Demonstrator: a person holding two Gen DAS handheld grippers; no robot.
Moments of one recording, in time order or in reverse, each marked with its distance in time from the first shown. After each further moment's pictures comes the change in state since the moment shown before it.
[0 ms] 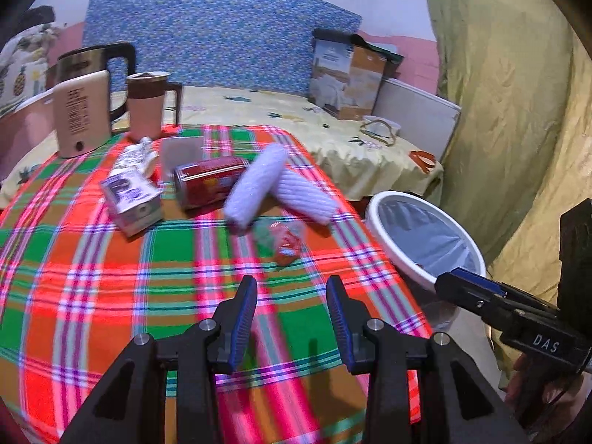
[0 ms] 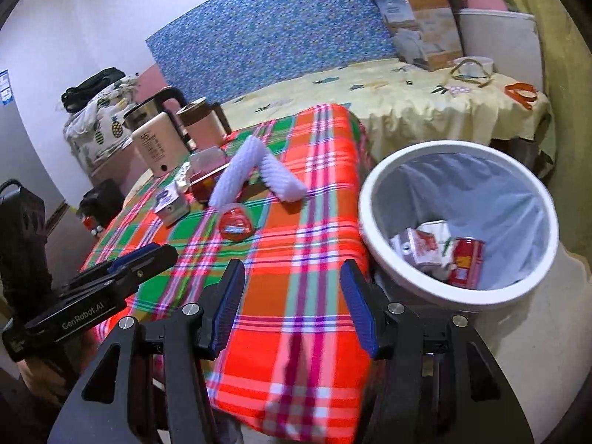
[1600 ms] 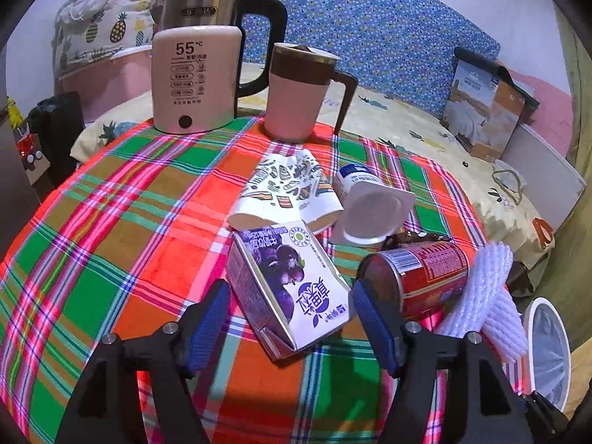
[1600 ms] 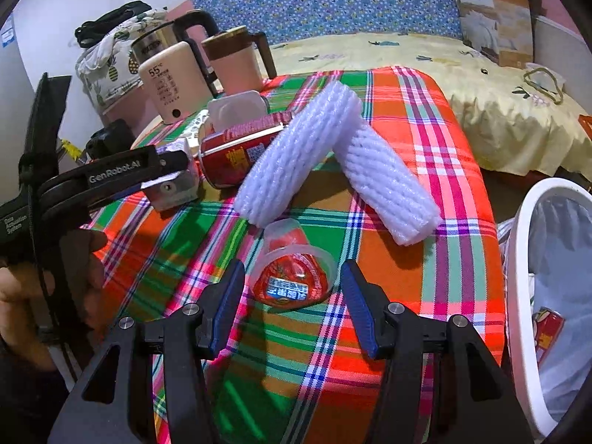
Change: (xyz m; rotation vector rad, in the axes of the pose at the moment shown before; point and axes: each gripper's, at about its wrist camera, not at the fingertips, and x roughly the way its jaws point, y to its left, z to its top) left arm 0.088 0.136 0.079 -0.286 0.013 0.379; right arm 0.108 0.054 0.025 -0.166 0.188 0.053
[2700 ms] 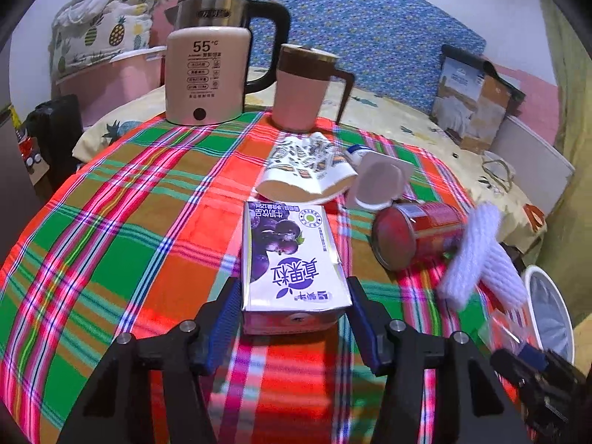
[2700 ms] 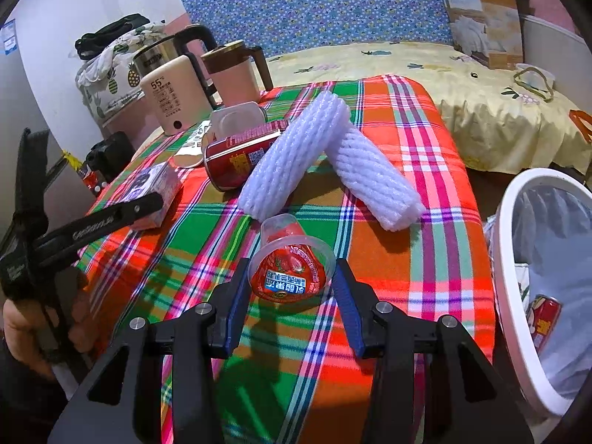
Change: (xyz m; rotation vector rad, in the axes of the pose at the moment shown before) left arm -0.031 0.025 -0.036 0.045 -0.011 -0.050; right arm -0.013 0.000 -0.010 0.020 -0.055 -0.001
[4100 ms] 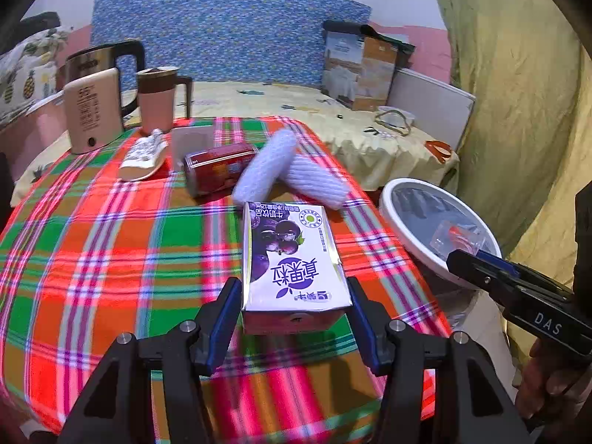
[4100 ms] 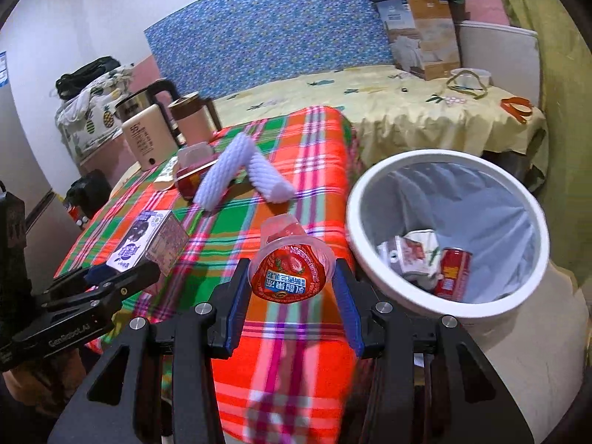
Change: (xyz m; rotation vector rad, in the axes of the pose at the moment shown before) left arm -0.084 -0.119 -0.080 0.273 0.014 -0.265; right arm -0.085 -0.039 -0.036 0.104 -0.142 -0.141
